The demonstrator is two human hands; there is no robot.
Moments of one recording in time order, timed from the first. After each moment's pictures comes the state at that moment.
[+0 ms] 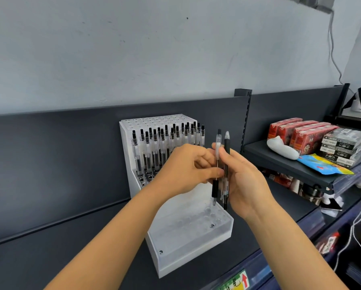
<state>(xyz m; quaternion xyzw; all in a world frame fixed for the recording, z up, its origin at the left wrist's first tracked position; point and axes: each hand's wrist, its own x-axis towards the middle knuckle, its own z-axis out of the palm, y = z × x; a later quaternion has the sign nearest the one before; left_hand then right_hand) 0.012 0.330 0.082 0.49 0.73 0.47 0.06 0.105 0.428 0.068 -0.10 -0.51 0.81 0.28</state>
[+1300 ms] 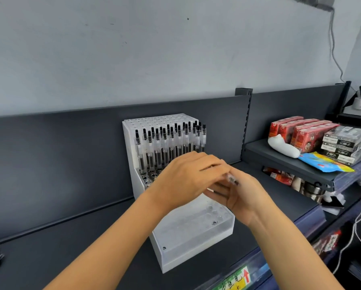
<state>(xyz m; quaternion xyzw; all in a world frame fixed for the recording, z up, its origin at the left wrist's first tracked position) 0.002 0.325 0.056 0.68 0.57 0.20 -0.42 0.112 0.430 0.051 -0.19 -0.53 0.80 0.20</state>
